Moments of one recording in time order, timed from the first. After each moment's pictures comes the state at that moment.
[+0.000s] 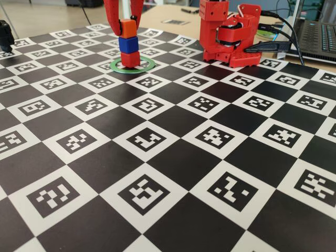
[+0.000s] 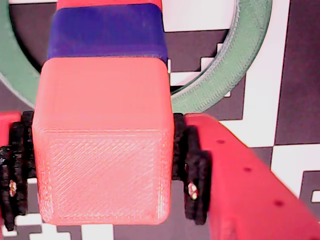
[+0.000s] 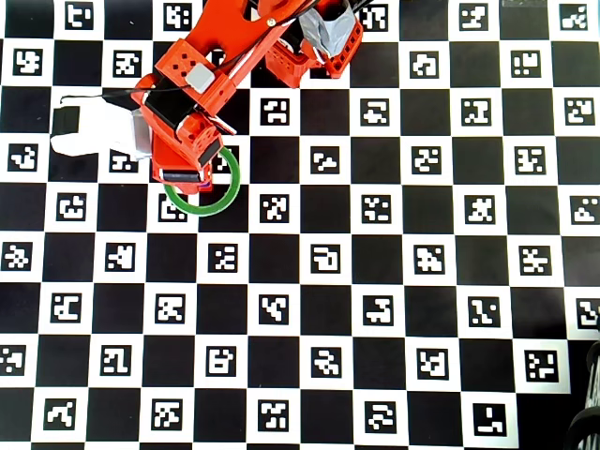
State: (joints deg) arm 42.4 97.4 104.9 81.8 -41.5
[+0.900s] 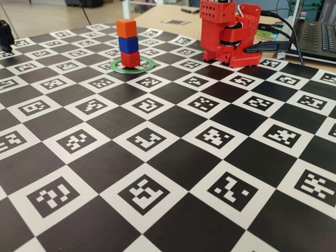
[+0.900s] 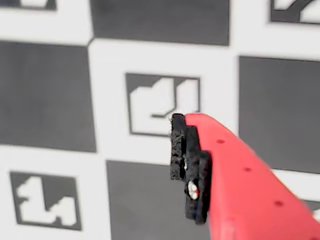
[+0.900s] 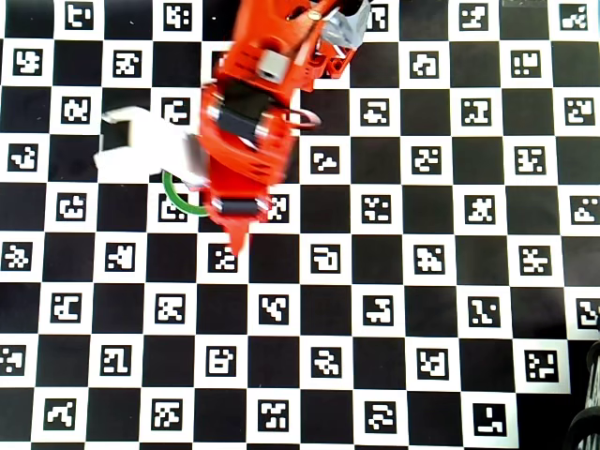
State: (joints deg) arm 9.7 97.4 89.7 82.4 -8.9
